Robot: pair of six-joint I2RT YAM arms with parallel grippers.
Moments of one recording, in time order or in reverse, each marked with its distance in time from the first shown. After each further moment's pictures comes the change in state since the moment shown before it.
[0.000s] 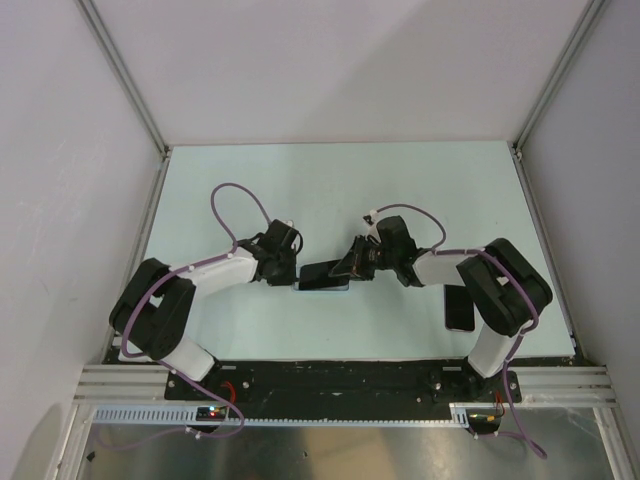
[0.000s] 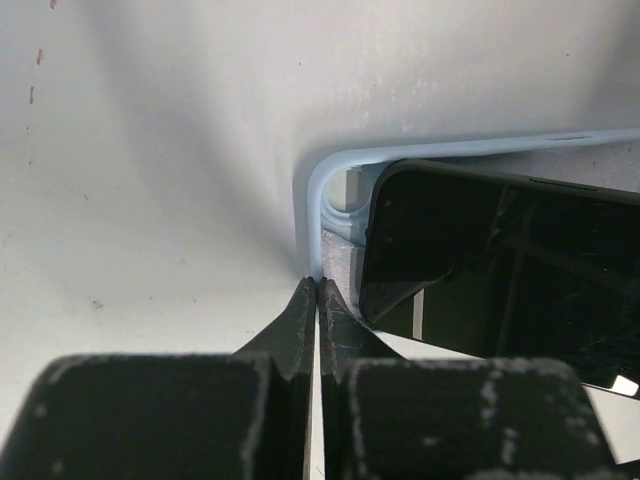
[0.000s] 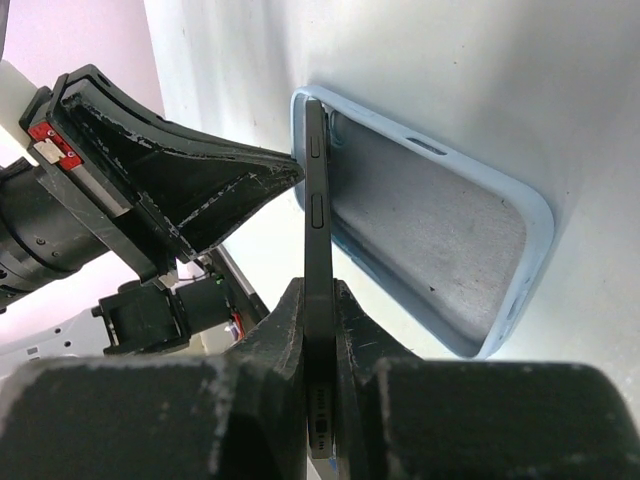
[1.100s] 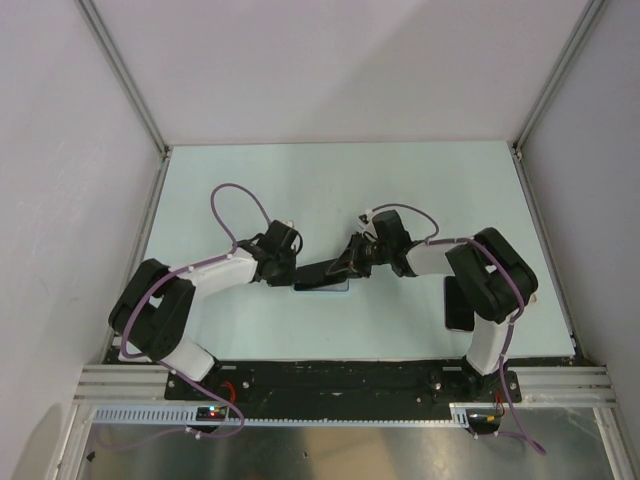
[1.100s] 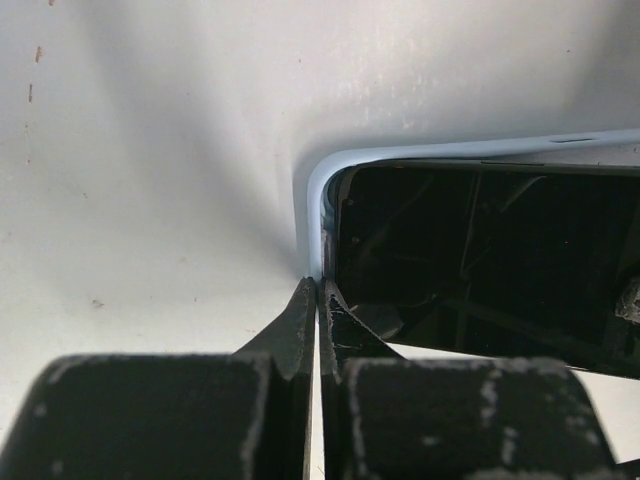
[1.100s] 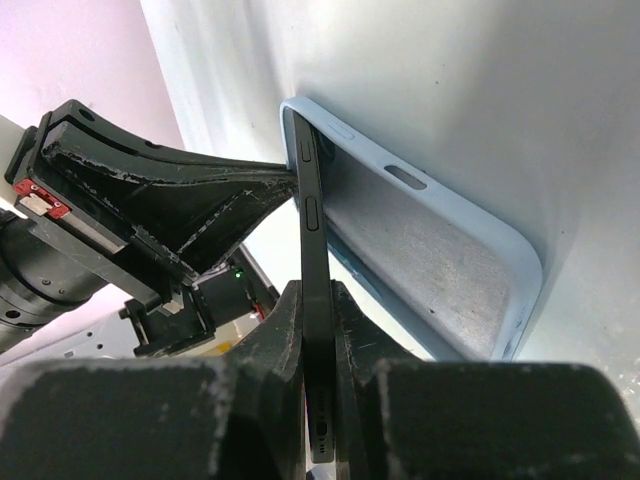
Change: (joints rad) left arm -0.002 -0.004 -0.006 0.005 0.003 0.000; right arm -0.026 0.115 0.101 -0.074 -0.090 0.046
